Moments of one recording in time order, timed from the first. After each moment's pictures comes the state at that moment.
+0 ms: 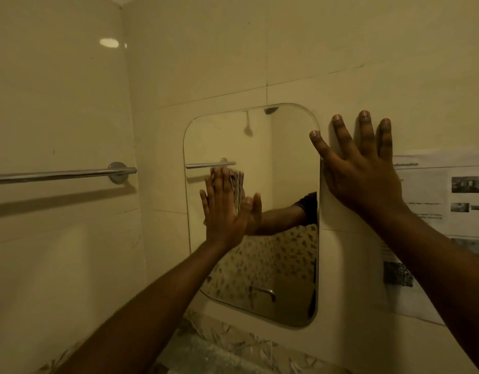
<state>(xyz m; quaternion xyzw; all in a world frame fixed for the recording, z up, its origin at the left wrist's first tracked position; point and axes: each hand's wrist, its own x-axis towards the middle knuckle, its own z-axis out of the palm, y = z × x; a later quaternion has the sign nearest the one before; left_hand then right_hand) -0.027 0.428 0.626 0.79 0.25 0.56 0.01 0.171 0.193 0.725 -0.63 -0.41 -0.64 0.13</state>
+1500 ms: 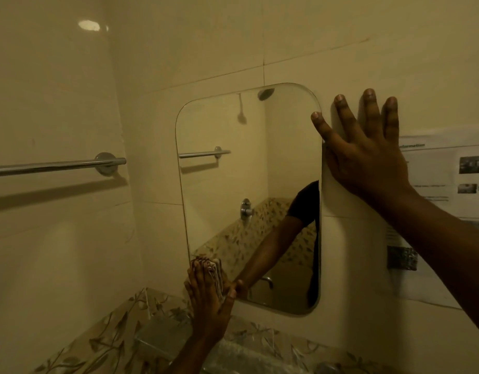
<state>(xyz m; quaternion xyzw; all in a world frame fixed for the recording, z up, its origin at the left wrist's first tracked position) -0.068 0.458 0.372 0.80 0.33 0.49 0.11 0.168 0.192 0.724 -0.64 -0.42 -0.63 0.14</state>
